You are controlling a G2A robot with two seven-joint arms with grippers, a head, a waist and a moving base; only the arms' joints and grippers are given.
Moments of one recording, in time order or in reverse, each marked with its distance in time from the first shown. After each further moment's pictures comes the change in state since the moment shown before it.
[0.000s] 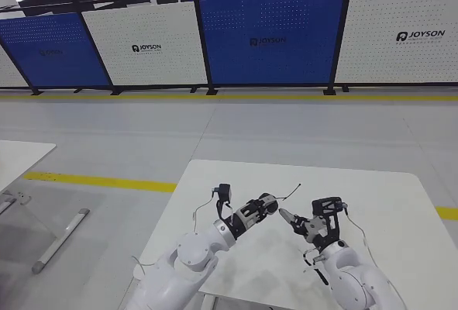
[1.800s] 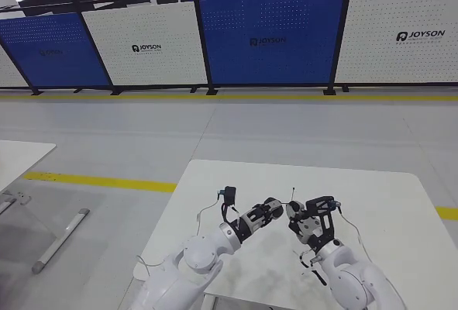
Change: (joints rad) left arm -0.012 -0.006 0.047 0.013 0.060 -0.003 0.025; right arm 0.021 -0.001 -0.015 0.011 0.048 -0.078 0.033
